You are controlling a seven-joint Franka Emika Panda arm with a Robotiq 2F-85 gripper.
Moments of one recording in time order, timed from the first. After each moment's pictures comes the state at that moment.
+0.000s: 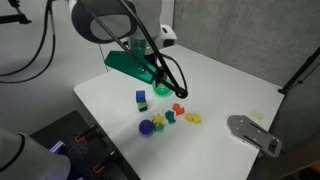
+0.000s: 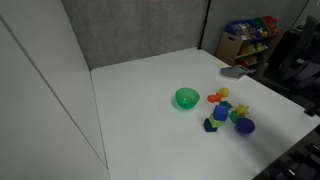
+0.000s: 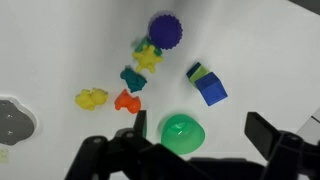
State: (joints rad) arm 0.06 -0.39 -0.36 -2.54 0.11 2.25 -0.62
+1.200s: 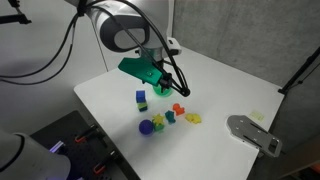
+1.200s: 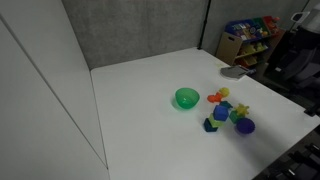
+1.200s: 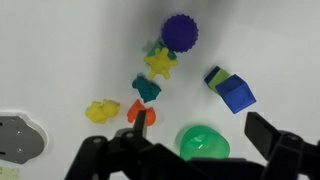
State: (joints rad) arm 0.01 -0.19 -0.26 -2.48 0.11 2.35 -0.53
